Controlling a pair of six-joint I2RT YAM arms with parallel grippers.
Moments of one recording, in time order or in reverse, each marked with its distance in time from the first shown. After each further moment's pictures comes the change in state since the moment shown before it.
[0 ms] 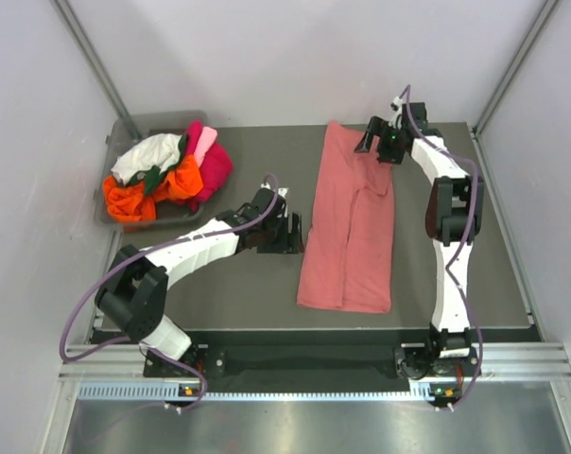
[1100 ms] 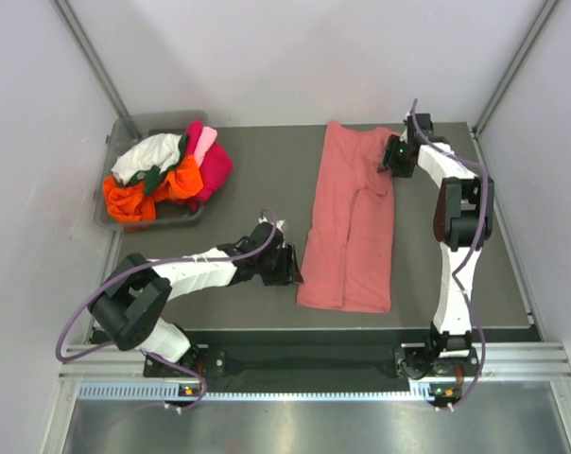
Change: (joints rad) left arm -0.088 -0.058 -0.312 0.274 0.083 -0.194; right arm -0.029 -0.170 -0.261 -0.054 0.251 -0.041
